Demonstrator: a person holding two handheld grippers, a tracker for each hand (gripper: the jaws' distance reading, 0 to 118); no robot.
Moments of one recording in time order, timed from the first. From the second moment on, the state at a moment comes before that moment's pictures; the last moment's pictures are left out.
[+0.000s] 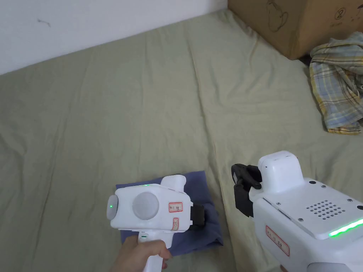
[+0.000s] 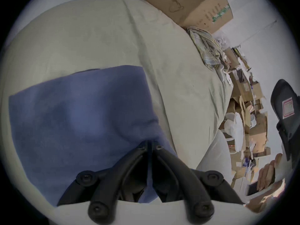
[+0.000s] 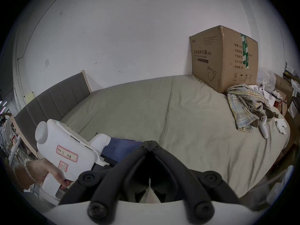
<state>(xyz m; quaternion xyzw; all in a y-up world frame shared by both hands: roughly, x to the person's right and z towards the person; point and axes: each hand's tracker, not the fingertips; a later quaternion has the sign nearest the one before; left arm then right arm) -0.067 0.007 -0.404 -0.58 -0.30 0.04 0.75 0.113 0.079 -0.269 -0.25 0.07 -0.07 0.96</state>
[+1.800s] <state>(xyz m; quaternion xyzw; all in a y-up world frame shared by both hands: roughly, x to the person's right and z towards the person) -0.310 -0.042 -0.404 -0.50 -0.30 0.36 0.73 0.000 -0.012 -0.393 -0.53 0.14 -0.06 0.83</state>
